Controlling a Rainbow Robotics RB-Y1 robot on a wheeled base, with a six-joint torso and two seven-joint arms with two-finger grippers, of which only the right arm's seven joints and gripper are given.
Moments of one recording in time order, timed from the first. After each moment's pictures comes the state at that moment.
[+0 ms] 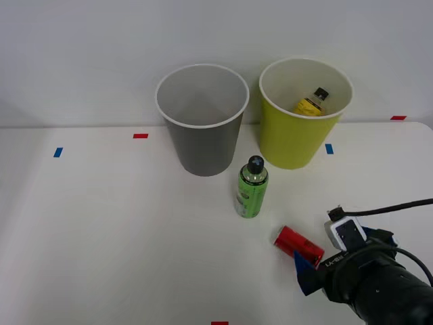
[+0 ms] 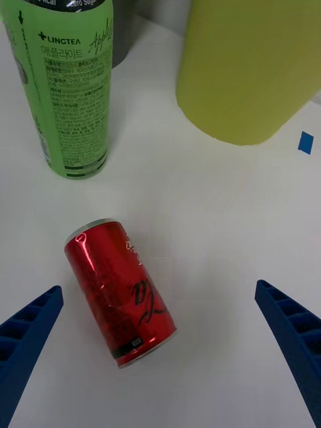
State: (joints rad) arm 0.04 -1.14 0.87 -2.58 0.30 1.08 0.65
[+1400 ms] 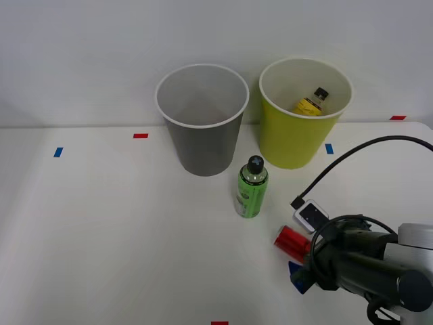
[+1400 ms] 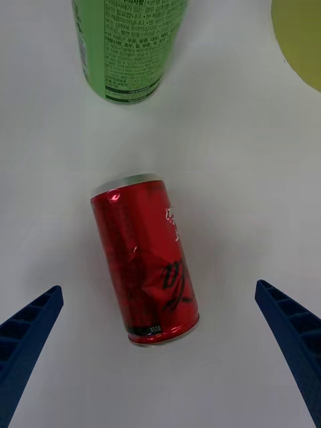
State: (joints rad) arm -0.55 -1.16 1.10 -2.47 -0.35 1.28 0.80
